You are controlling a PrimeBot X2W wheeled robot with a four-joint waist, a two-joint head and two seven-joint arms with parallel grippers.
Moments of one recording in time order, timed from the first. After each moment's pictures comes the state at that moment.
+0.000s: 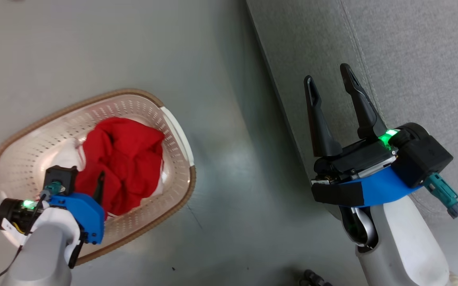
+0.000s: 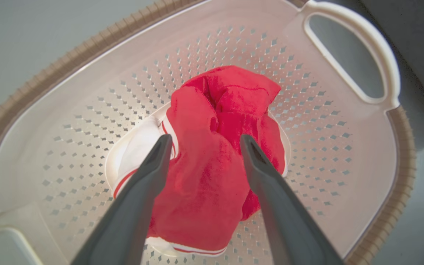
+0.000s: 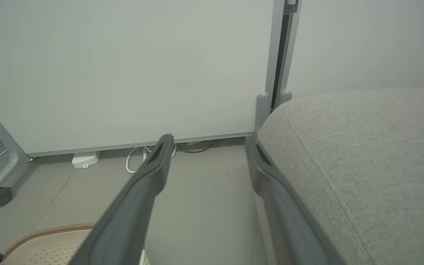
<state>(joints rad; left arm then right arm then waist) -0.63 0.25 -0.27 0.96 -0.15 -0.09 -0.14 -0.43 -0.05 0.23 0.06 0.18 0.13 -0.26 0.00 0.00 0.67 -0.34</state>
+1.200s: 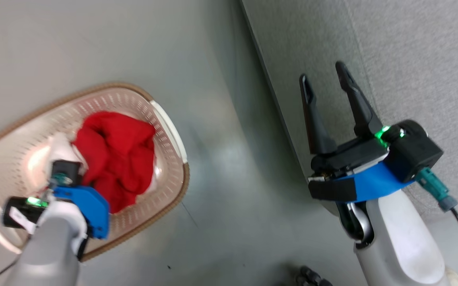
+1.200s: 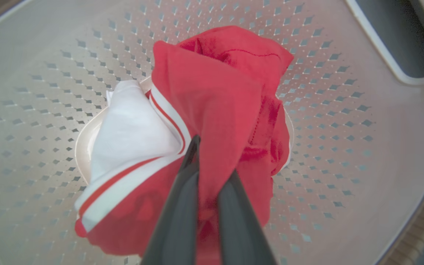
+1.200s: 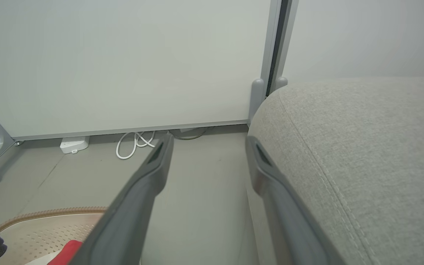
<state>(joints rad) -0.75 0.22 -0.30 1.17 -0.20 -0.08 -0.14 -0.46 -0.05 0.24 0.09 0.17 0.13 -0.26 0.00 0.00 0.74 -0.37</state>
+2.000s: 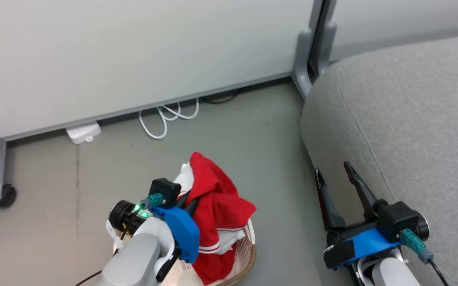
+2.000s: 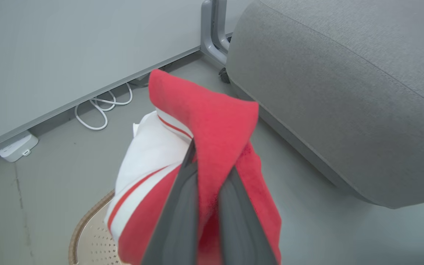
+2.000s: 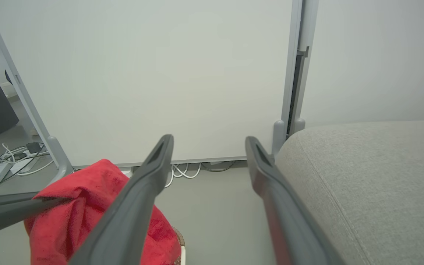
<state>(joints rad) -0.65 0.05 -0.67 1.01 -0.43 -0.13 -0.17 -0.20 -0.05 0.15 0.26 0.09 0.13 -0.26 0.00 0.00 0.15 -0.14</state>
